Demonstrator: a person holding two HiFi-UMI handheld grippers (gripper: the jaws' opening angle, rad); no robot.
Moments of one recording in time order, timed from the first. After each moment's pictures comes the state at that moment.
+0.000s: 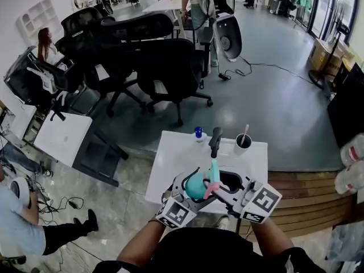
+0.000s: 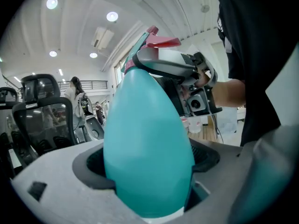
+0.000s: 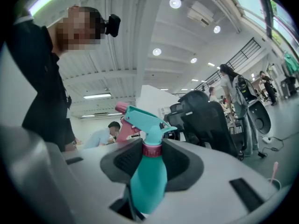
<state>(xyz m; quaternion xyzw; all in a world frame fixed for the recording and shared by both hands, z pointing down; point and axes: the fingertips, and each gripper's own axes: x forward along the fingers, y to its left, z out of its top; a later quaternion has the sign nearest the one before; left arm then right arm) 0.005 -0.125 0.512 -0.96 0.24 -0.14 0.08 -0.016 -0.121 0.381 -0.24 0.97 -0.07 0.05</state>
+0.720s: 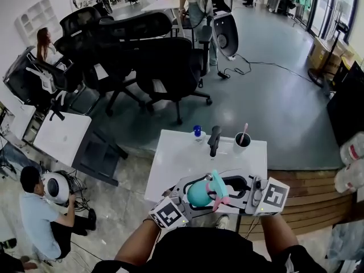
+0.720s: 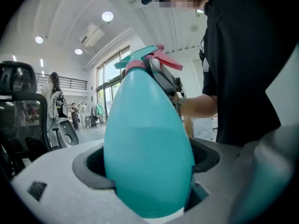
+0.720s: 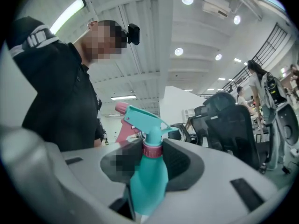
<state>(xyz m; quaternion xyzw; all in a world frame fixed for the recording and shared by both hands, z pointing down) 0.023 -0.080 0.489 -0.99 0.09 -0.10 0.08 -0.012 -0.080 0.368 -0.09 0.99 -0.03 0.05</state>
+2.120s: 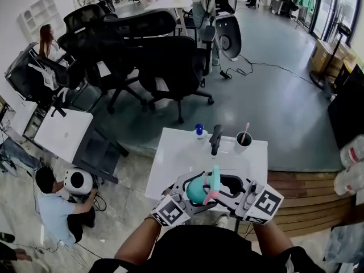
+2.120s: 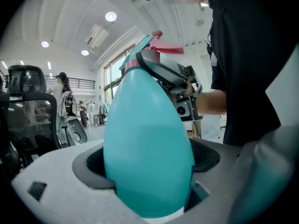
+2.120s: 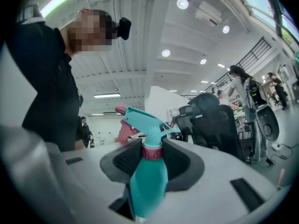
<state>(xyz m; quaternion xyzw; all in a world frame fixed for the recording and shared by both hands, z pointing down) 0.015 -0.089 0.495 -0.98 0.14 -0.11 0.08 -0.020 -0.093 0.373 -0.20 0.98 -0.03 0.06</state>
